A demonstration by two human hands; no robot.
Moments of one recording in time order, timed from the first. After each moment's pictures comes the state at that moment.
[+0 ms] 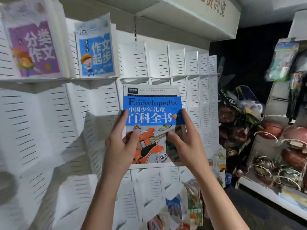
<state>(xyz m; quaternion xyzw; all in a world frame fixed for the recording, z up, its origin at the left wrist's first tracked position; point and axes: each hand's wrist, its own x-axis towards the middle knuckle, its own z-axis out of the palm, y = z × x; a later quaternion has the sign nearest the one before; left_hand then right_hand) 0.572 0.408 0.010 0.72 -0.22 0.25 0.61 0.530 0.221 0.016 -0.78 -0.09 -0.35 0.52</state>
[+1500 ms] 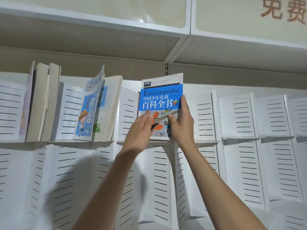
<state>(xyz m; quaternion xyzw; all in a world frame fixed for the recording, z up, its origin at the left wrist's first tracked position) 0.904 0.261 0.180 0.83 -0.07 0.38 0.41 0.969 0.135 0.188 -0.64 -0.32 -0.39 0.58</state>
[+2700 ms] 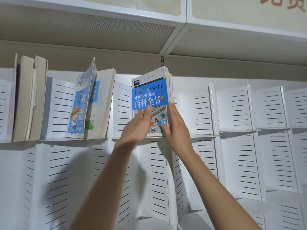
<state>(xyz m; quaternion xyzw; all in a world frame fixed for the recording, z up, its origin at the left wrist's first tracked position) 0.916 0.256 0.192 0.86 -0.02 0.30 0.41 0.996 0.126 0.155 -0.74 -0.34 -0.44 0.38</state>
